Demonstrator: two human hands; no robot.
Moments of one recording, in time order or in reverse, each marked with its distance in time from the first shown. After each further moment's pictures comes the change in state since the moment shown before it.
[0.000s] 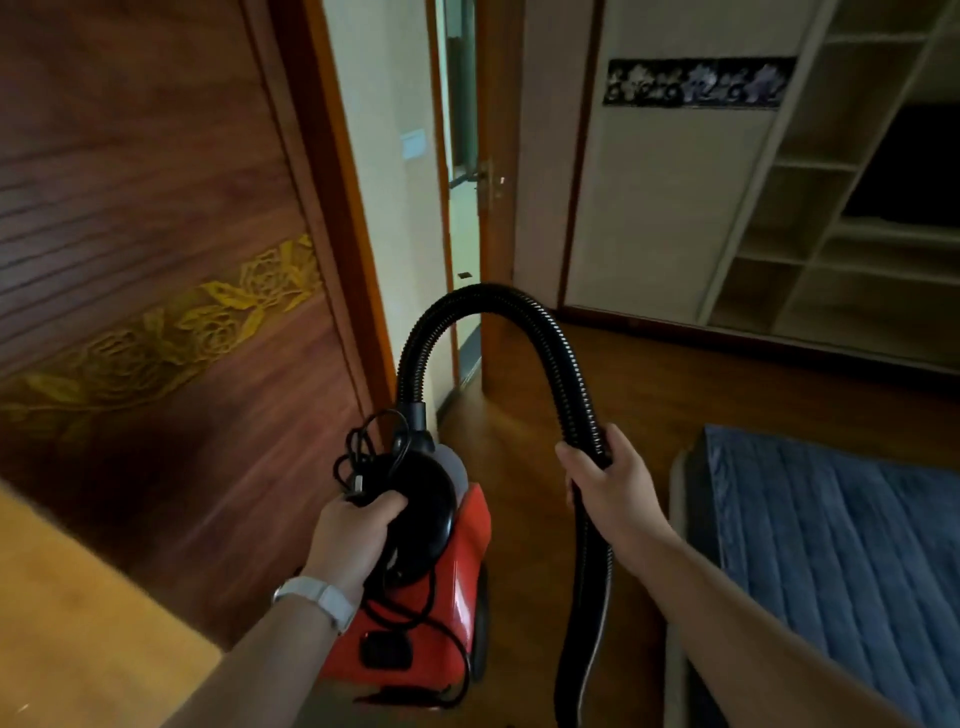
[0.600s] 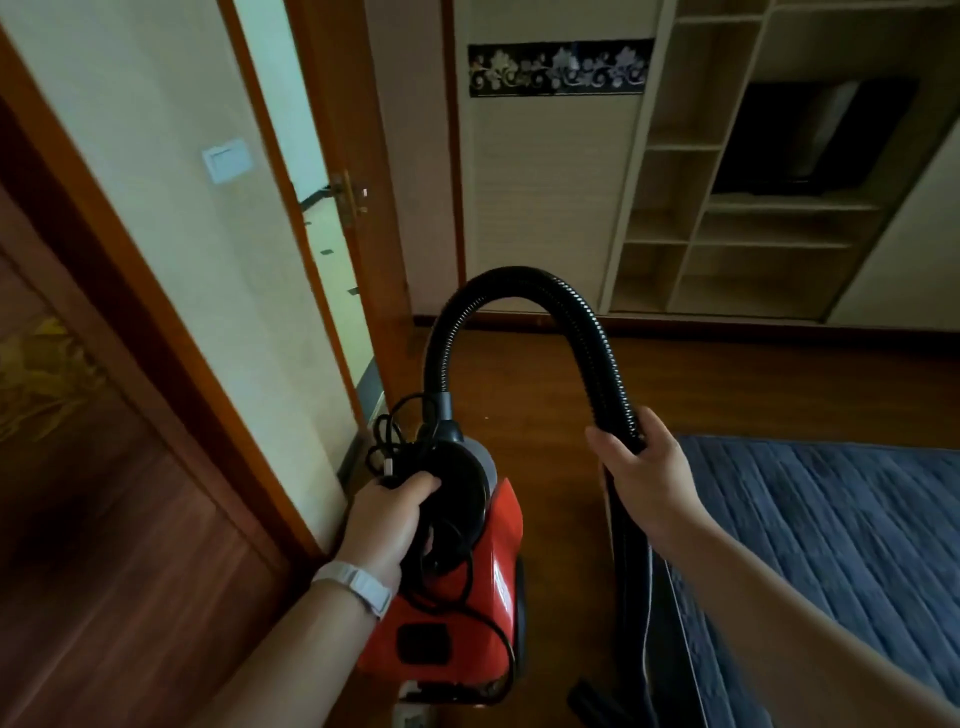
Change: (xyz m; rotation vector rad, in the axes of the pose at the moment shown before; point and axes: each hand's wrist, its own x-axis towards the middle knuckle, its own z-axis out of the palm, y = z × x) left_hand 0.168 0.089 0.236 -0.007 -0.319 -0.036; right_hand 0.201 0.009 -0.128 -0.054 0.352 -0.002
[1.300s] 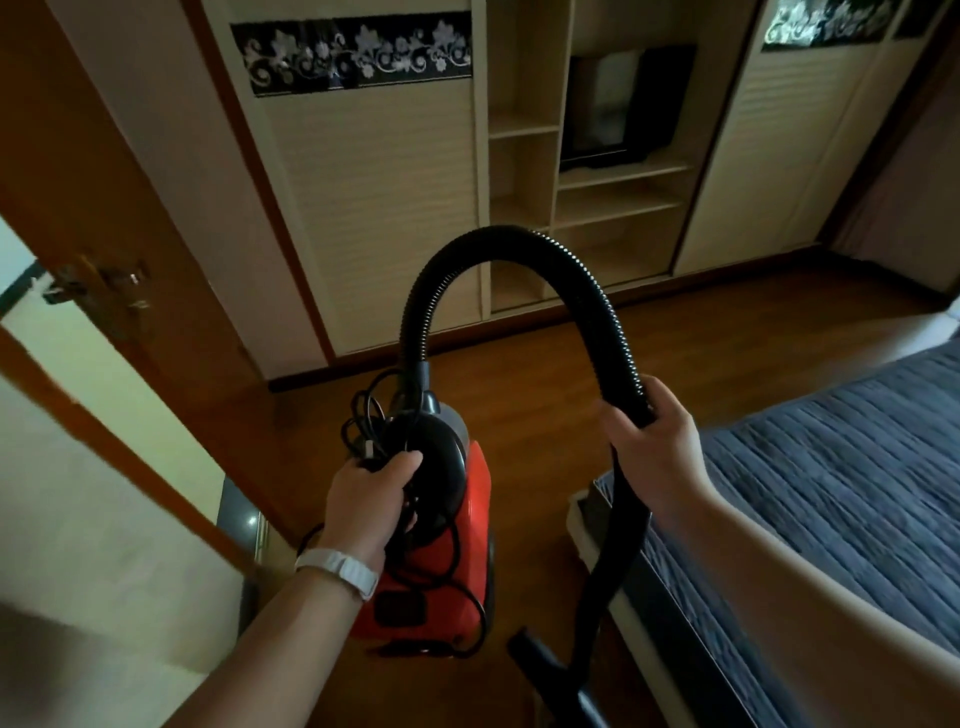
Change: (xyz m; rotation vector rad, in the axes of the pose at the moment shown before) left_hand 0.362 0.165 0.132 0.257 -0.332 0.147; right_hand 0.304 -0.020 0.054 -0.017 0.473 0.011
